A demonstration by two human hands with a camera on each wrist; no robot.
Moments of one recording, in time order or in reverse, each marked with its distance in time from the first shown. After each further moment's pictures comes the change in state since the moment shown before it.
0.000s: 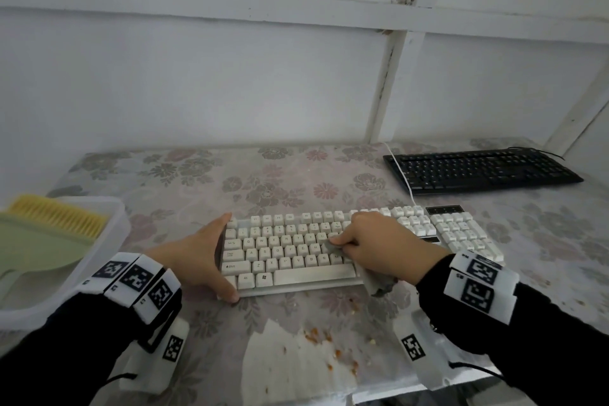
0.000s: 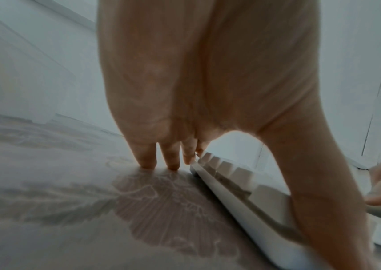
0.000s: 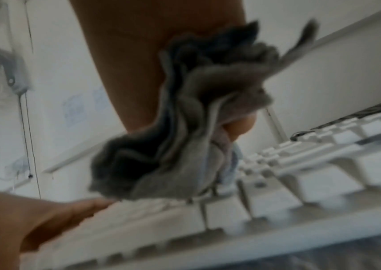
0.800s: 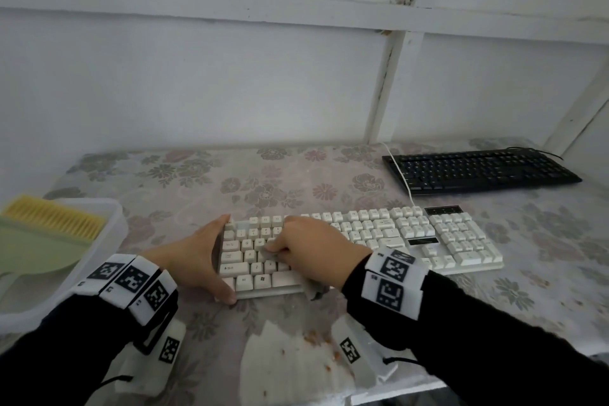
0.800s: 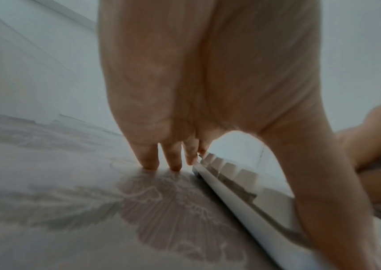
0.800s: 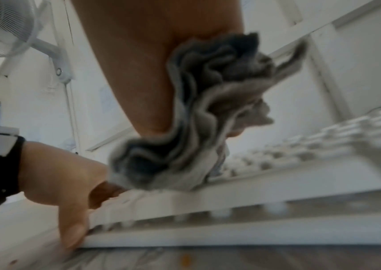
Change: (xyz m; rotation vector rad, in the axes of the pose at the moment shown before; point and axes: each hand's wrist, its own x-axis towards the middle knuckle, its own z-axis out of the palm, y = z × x) left_hand -0.005 0.001 -0.005 0.023 -0.031 0.011; right_hand 0.042 -0.069 0.013 0.073 0.034 -0.165
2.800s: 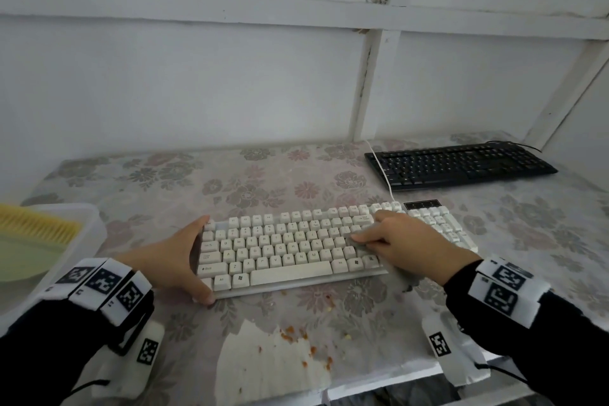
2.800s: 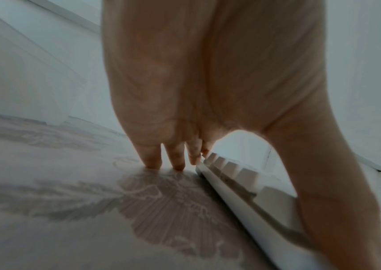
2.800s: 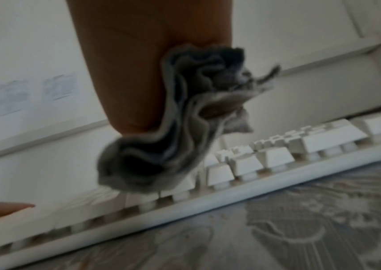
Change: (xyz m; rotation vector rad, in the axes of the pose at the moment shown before) left_hand -0.005 0.006 0.002 -0.023 -0.002 0.006; right_hand -0.099 0.121 -0.014 -0.033 0.138 0.213
